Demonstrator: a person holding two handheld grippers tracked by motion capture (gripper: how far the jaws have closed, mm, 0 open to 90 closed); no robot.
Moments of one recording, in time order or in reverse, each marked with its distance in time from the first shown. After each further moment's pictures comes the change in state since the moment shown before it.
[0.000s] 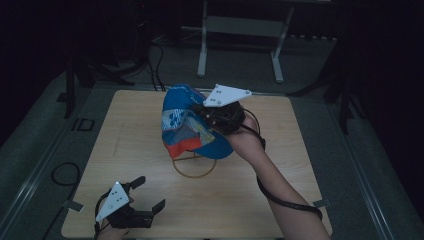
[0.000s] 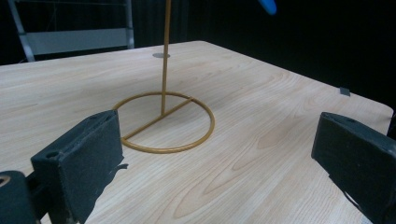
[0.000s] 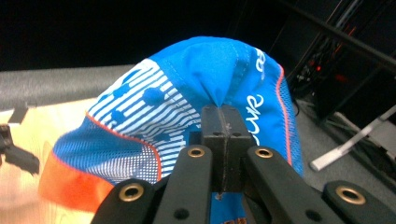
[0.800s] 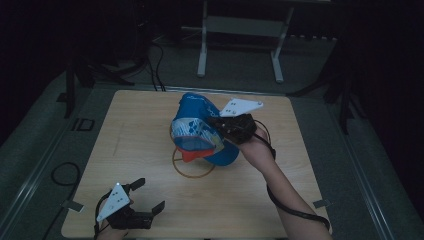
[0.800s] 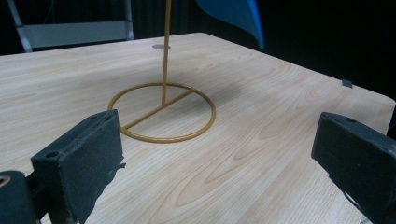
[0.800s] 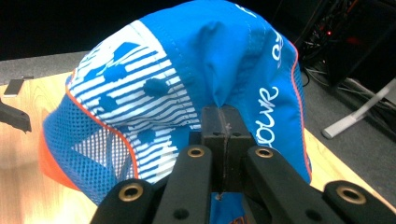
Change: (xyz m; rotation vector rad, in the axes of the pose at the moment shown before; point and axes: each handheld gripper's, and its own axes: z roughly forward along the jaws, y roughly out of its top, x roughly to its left) left arm 0.002 -0.007 0.000 0.021 -0.005 -0.004; right arm -0.014 -0.055 -0.002 0.072 0.023 0.092
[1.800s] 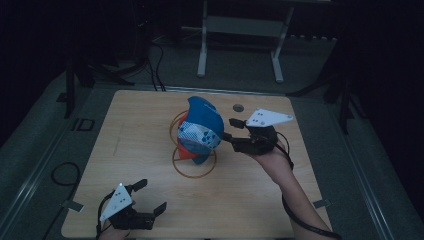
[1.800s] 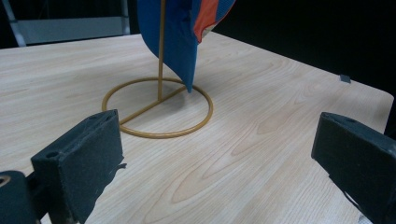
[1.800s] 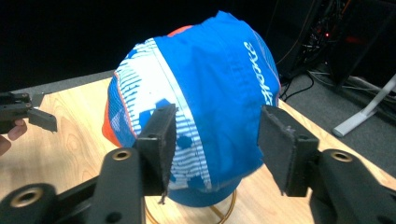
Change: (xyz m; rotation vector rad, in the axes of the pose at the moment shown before) left arm -0.001 -0.004 0.004 0.018 -0.008 0.003; right arm -0.007 -0.039 -0.041 -0.086 0.008 0.105
